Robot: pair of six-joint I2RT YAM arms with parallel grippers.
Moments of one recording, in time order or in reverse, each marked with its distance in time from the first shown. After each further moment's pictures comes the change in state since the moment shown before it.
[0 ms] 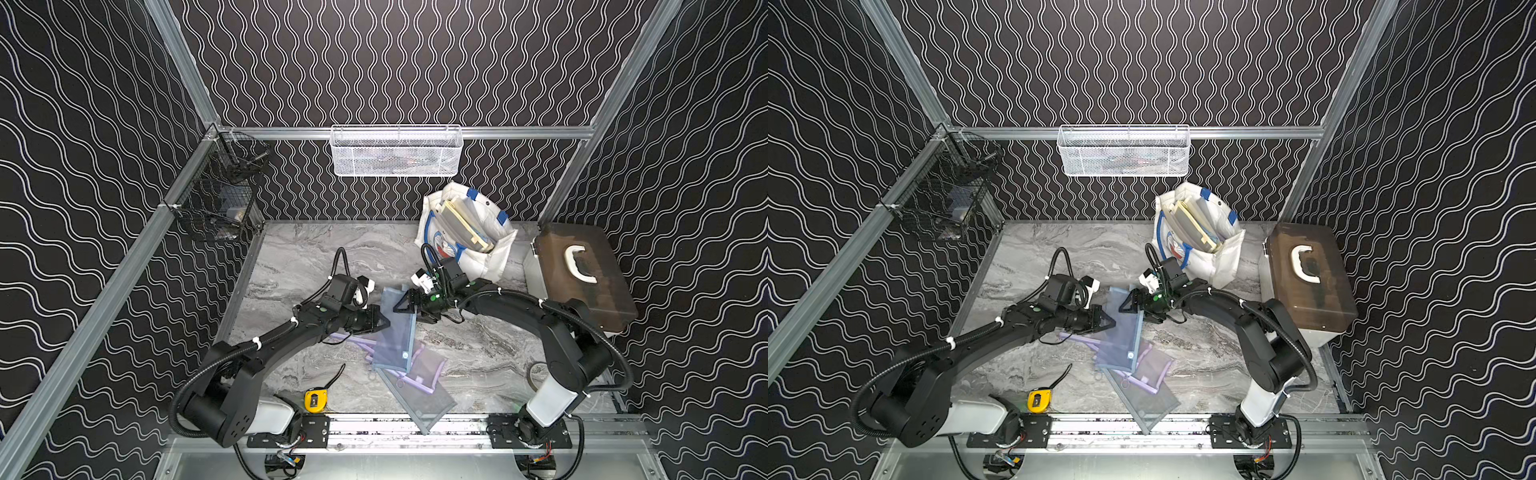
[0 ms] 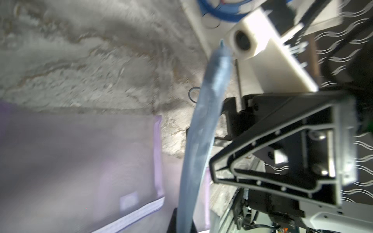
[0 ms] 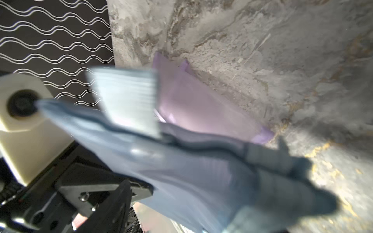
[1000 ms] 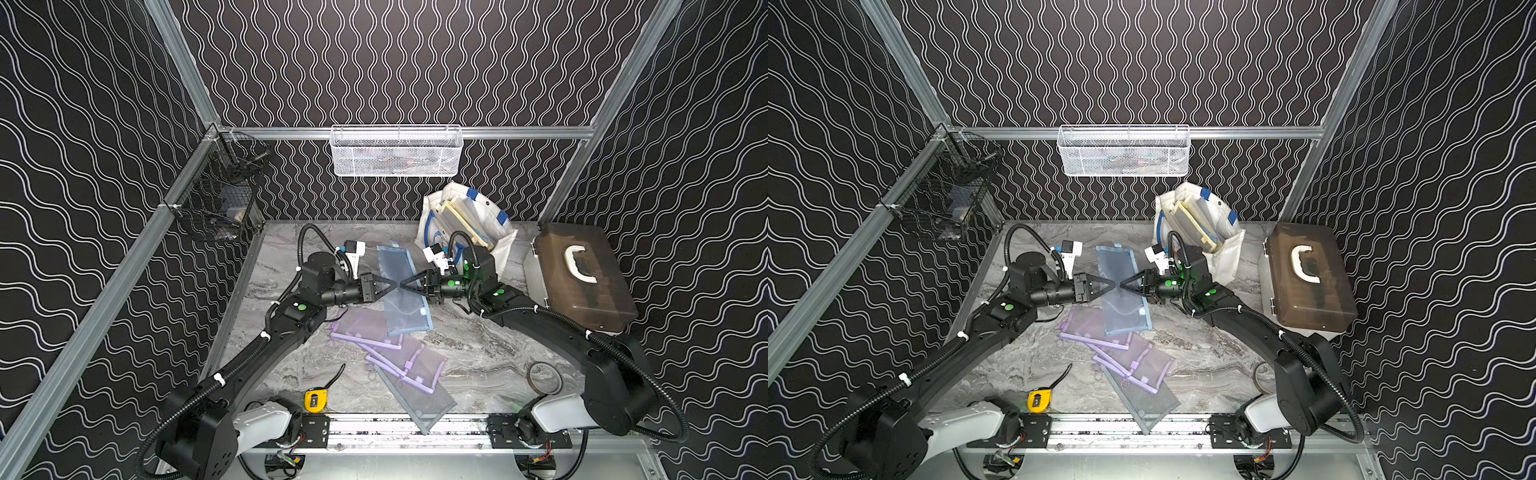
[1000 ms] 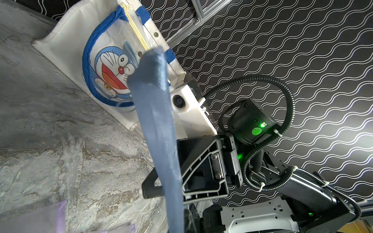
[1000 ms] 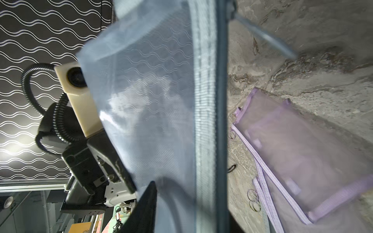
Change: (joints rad) left arm 0.050 -0.178 0.082 0.272 0.152 -0.188; right arm -0.029 -0.253 -0.117 0.457 -0.153 0.294
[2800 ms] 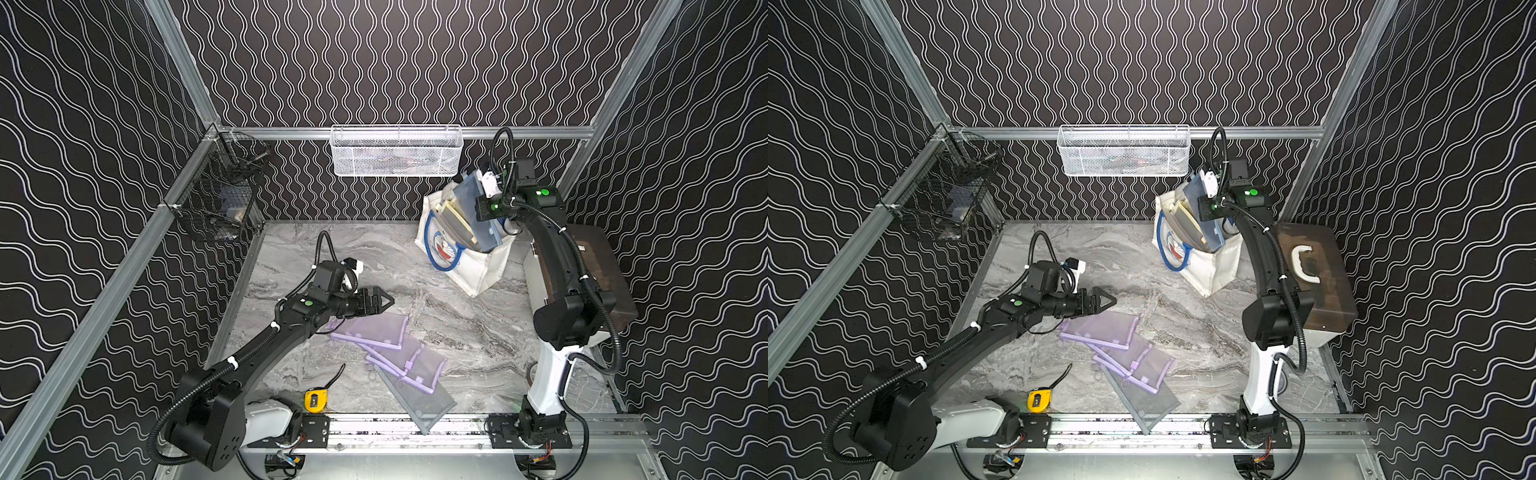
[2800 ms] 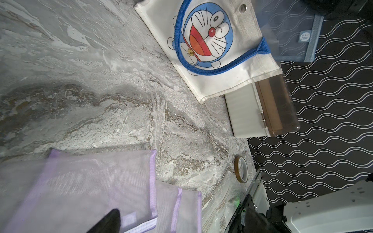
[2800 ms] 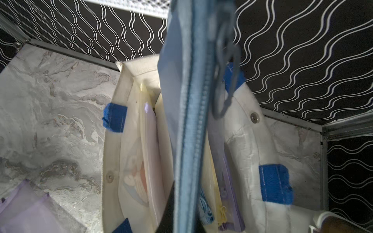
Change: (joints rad) left arm 0.008 0.087 0.001 -0.356 -0.221 0.216; right arm -0.383 0.576 1.299 -1.162 0.713 -1.158
